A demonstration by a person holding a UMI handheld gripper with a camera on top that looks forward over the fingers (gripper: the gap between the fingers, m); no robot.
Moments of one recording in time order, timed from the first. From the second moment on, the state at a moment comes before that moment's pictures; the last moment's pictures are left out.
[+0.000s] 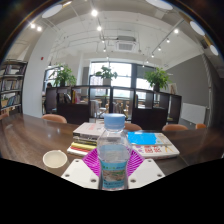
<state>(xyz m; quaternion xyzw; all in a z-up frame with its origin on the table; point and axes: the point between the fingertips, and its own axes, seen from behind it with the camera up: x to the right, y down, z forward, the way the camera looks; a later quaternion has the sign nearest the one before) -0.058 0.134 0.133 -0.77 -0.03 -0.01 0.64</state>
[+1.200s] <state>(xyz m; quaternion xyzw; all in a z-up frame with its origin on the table) -0.098 -0.085 0.078 -0.82 0.02 0.01 0.58</state>
